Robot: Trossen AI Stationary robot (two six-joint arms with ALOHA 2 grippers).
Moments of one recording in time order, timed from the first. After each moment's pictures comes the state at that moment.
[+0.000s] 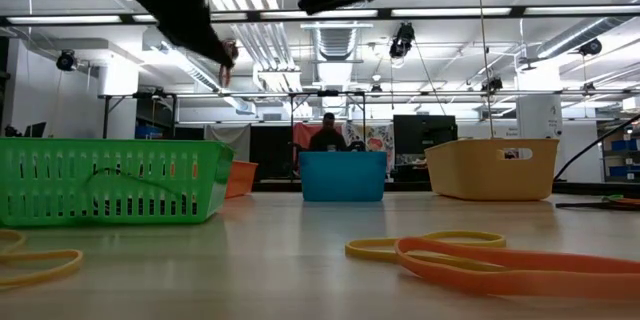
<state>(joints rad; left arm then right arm) -0.01 1.12 0.85 -0.48 -0.39 -0.11 0.11 1.62 1.29 -0.18 0.39 -0.19</state>
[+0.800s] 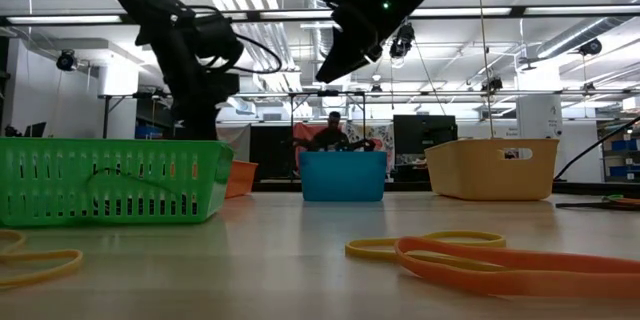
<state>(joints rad) 0.61 1.41 0.85 -0.52 -0.05 0.07 -0.17 1.68 1.29 -0.29 0.18 -0.16</state>
